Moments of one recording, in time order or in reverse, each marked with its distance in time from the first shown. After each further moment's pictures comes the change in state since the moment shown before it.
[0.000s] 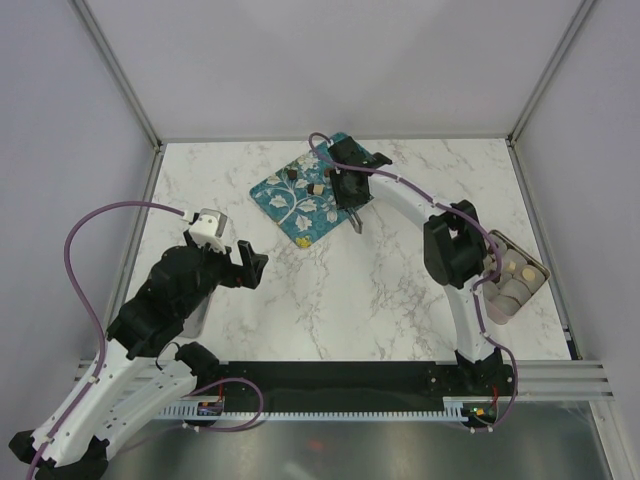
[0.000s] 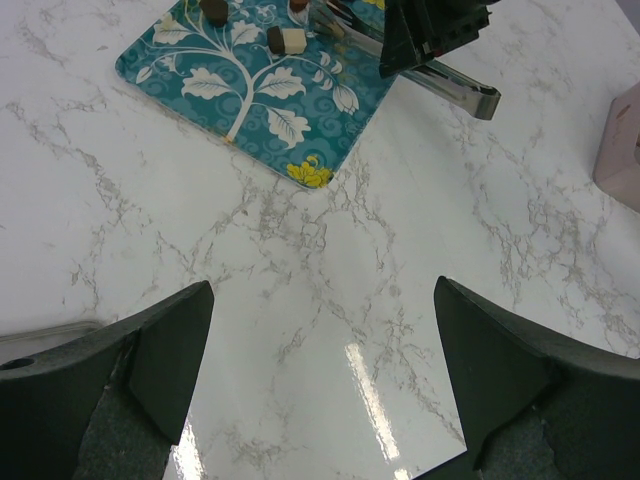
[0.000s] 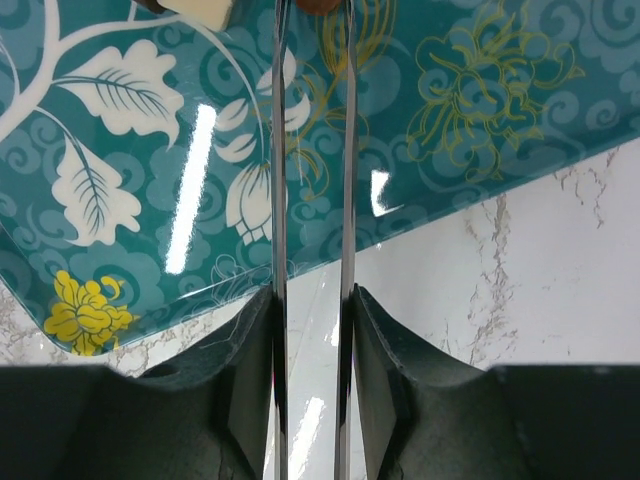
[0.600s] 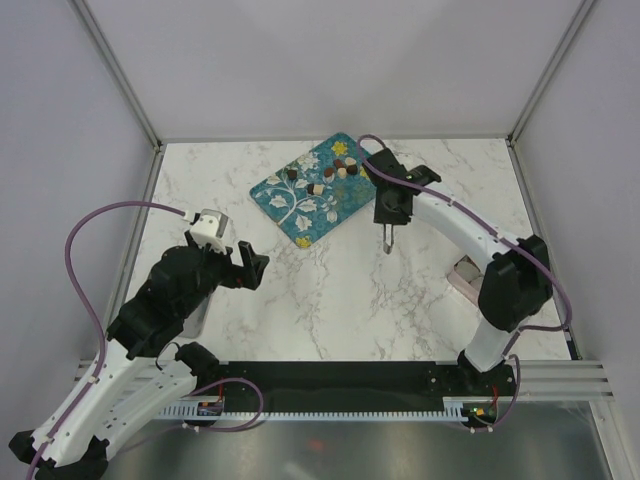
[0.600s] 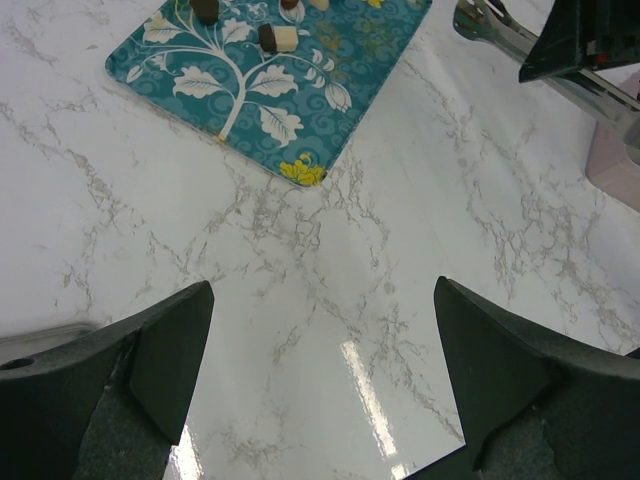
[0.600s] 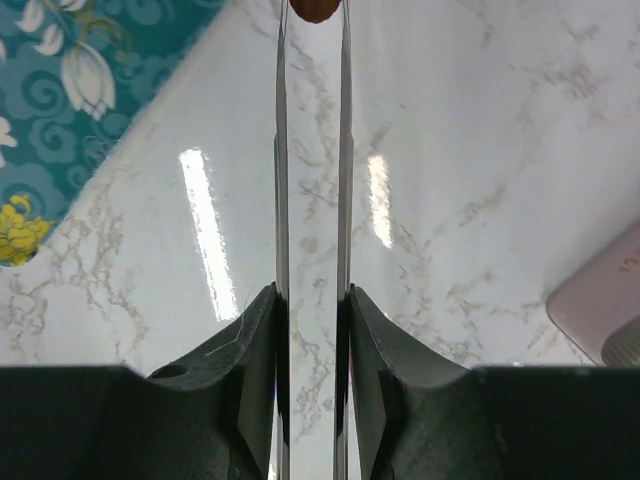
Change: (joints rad) left arm 0.000 0.000 0.000 0.000 0.014 0.000; right arm -0.014 -0.443 -0.375 -0.145 0.205 0.319
